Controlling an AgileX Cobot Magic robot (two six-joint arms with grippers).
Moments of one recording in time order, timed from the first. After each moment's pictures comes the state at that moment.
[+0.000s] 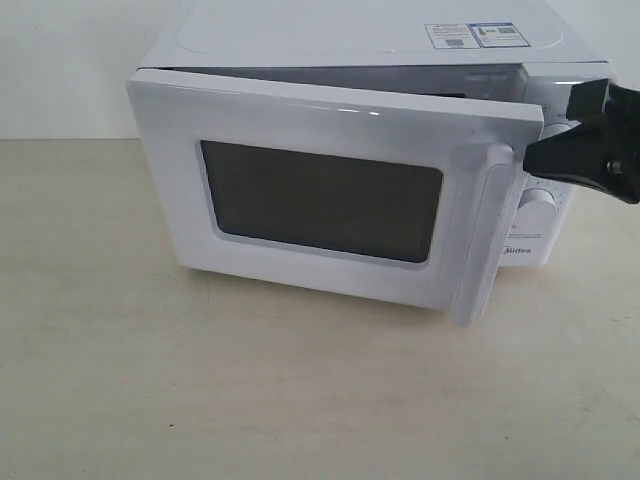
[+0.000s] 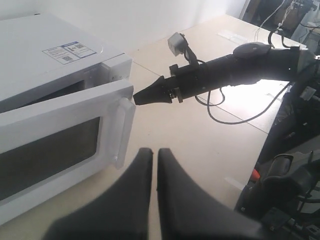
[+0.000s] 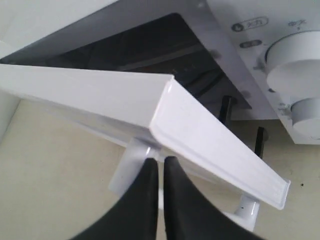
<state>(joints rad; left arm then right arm) -0.32 0.75 -1.11 -0.84 1.04 0.58 -0.05 1.19 -0.70 1.30 0.70 -0.92</state>
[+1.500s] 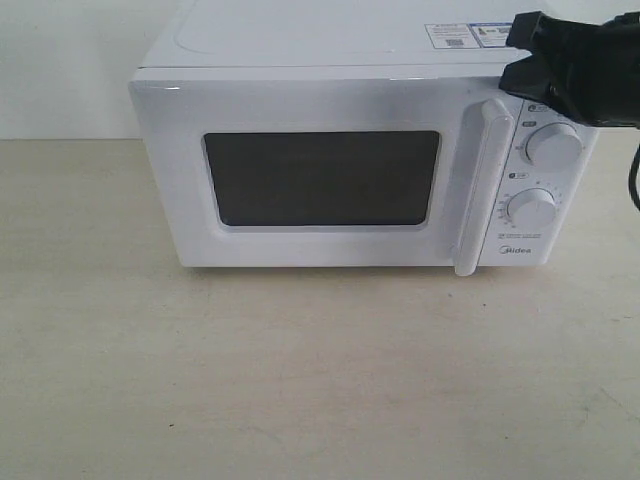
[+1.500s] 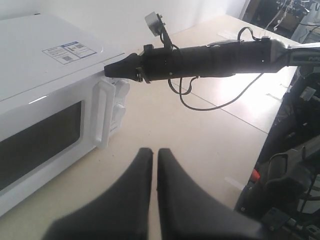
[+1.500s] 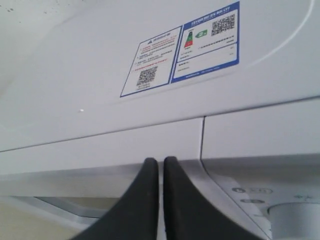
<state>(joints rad) -0.32 0.75 -1.11 -0.84 1.04 0.58 0.10 1.36 -0.83 1.74 0.38 -1.30</state>
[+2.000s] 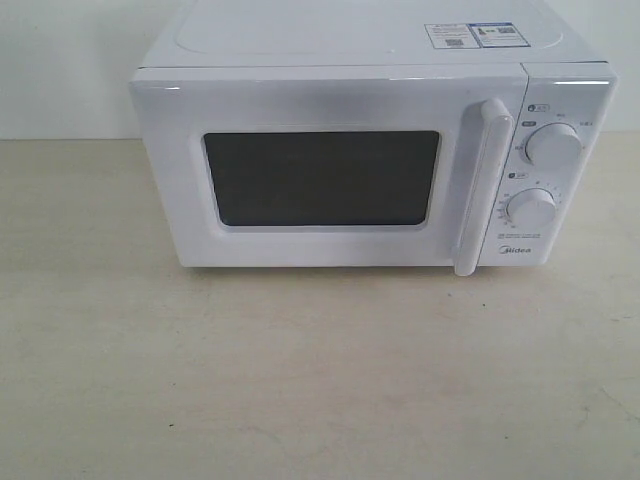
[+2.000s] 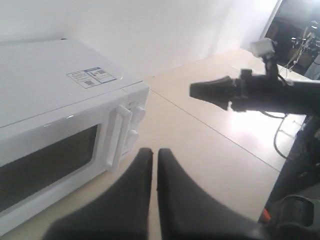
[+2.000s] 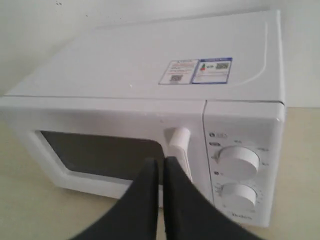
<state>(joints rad) -0.32 0.75 -1.10 -0.84 0.91 0.52 0.11 0.75 -0.72 0.72 0.46 -0.54</state>
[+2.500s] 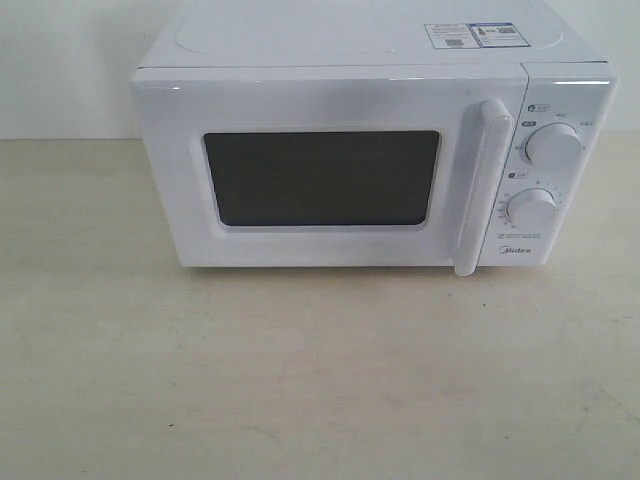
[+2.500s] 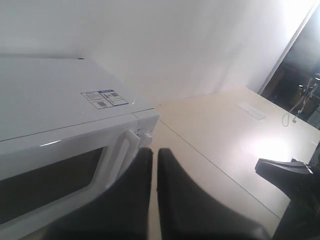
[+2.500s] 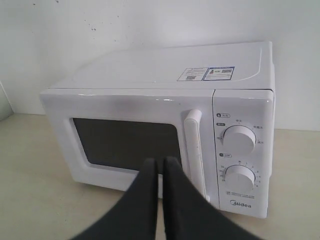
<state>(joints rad) -0.32 0.75 -1.03 -0.92 0.75 0.51 0.11 0.20 -0.50 0.58 0.57 -0.40</state>
